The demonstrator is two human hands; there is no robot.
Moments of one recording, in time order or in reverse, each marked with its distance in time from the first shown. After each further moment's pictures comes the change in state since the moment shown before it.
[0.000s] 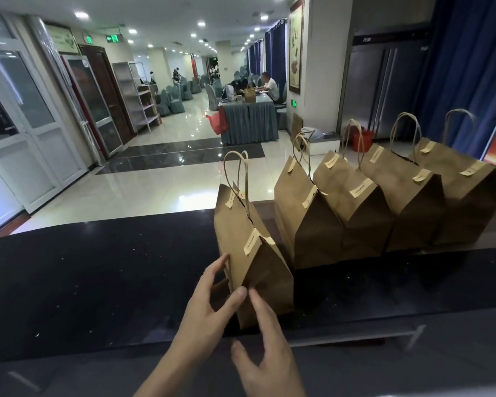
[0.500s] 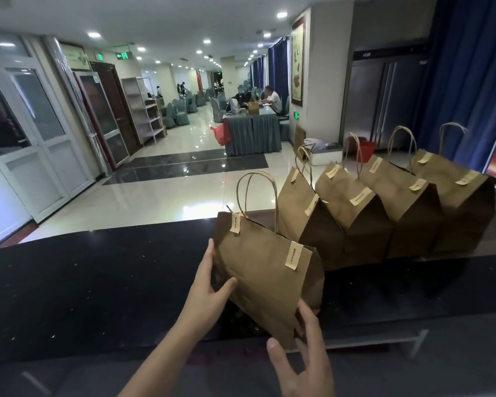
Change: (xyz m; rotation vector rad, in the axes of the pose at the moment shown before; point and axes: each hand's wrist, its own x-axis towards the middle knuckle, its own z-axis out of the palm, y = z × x) left_hand 0.026 0.002 -0.018 0.087 0.064 -0.037; right_hand -0.024 0.022 -0.011 0.151 0.389 -0.048
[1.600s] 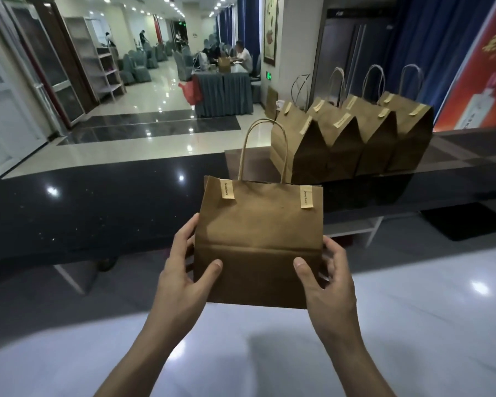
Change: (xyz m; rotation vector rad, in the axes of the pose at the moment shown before) left_hand -0.228 0.004 -0.086 -0.117 0.035 0.057; right_hand -0.152 -0.054 -0.016 0.012 0.141 0.088
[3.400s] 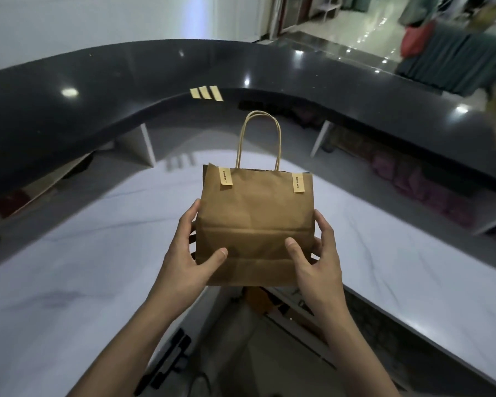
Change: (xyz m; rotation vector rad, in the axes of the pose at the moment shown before) left_hand -0.457 -0.056 -0.306 0.078 0.589 -0.442; right_hand -0.410 -0.024 0.200 -0.169 -0.807 0.057
